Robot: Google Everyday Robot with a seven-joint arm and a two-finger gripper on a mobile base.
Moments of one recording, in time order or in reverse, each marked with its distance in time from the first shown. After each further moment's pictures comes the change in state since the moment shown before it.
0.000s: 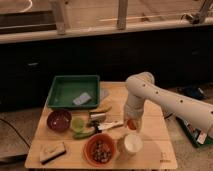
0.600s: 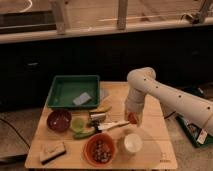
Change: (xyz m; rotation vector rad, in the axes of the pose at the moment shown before) arm 0.031 -0.007 -0.012 0.018 0.011 0.046
